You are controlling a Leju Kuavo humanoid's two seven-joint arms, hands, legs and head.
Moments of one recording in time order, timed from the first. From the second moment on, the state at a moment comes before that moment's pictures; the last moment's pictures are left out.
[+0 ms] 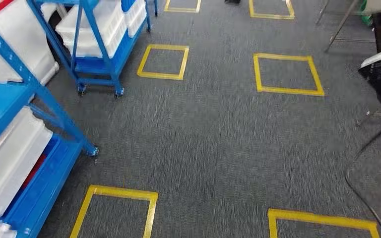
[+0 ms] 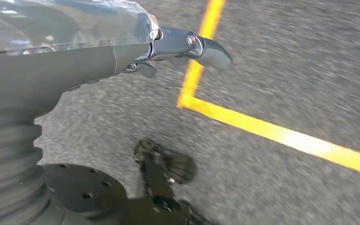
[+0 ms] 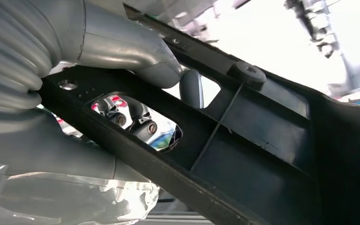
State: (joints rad) left arm -0.09 -0.23 1.15 -0.19 -0.83 0.29 -0.26; right arm -0.87 -0.44 0.19 -1.22 0.72 -0.37 -0.16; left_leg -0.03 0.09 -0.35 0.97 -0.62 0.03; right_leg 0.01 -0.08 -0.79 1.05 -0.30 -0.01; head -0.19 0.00
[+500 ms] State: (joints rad) left arm -0.08 -0.17 1.15 -0.19 -0.85 0.18 -0.25; right arm -0.76 -0.51 0.10 -1.29 0.77 -0.34 -0.10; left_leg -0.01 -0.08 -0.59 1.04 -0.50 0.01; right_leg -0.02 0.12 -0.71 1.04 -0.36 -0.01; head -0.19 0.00
